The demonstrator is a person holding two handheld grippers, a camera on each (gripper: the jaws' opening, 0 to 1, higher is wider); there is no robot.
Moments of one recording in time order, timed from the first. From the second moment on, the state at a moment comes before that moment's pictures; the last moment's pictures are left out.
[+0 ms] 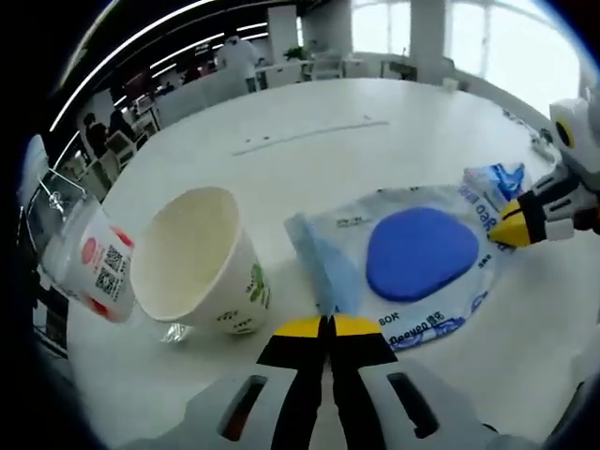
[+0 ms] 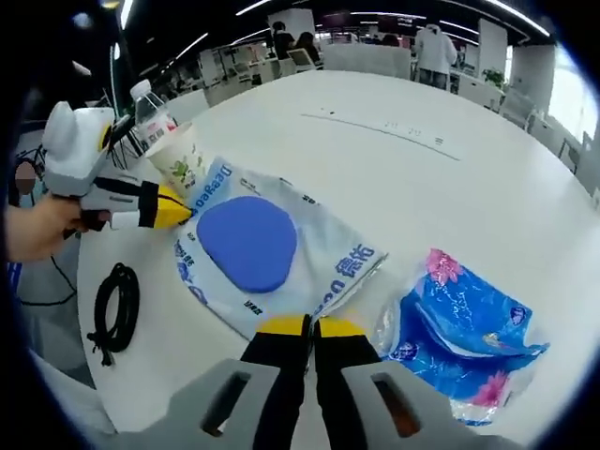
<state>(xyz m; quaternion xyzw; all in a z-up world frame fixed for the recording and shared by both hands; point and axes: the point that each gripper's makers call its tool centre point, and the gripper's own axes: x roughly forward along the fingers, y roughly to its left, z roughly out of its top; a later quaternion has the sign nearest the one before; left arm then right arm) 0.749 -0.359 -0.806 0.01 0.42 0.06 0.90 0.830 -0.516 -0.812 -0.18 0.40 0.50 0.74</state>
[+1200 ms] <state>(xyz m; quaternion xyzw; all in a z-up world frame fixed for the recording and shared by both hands) 0.741 -0.362 -0.758 0.01 0.35 0.09 0.93 0.827 -0.523 -0.752 -0.27 0.25 0.51 0.78</state>
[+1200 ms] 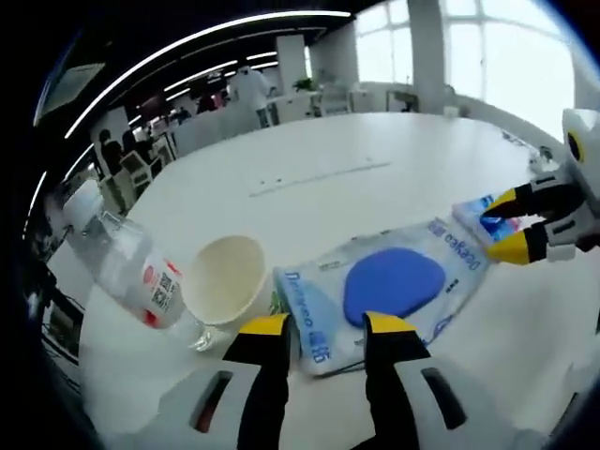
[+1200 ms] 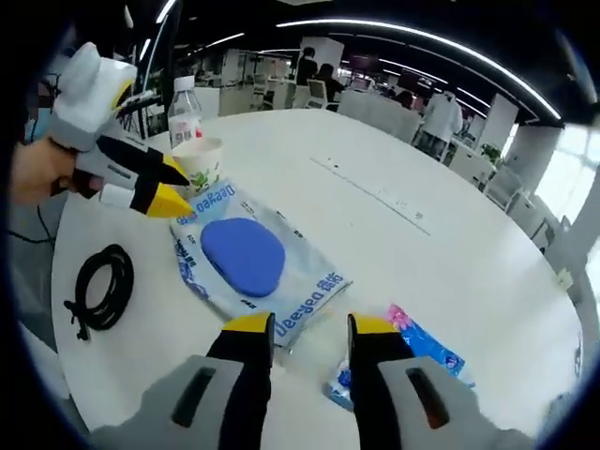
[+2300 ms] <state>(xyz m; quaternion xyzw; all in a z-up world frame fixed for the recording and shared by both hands) 0.697 -0.356 -0.762 -0.04 0.36 0.11 0.93 0.814 -0.549 -0.762 -0.16 0.31 0.47 0.81</state>
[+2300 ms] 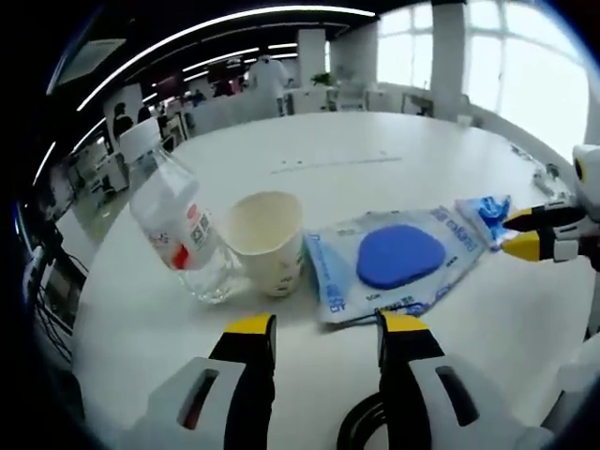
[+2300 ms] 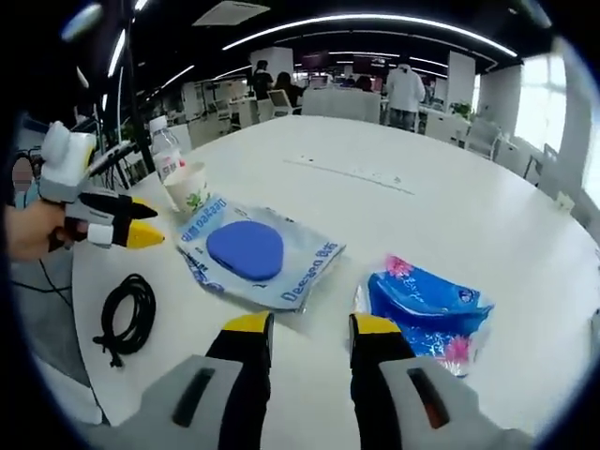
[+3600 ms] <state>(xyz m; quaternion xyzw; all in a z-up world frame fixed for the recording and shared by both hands) 0.635 -0.370 -0.774 -0.08 0.36 0.11 0.92 0.738 -0.539 -0.770 -0.14 0.33 0.51 0.78</state>
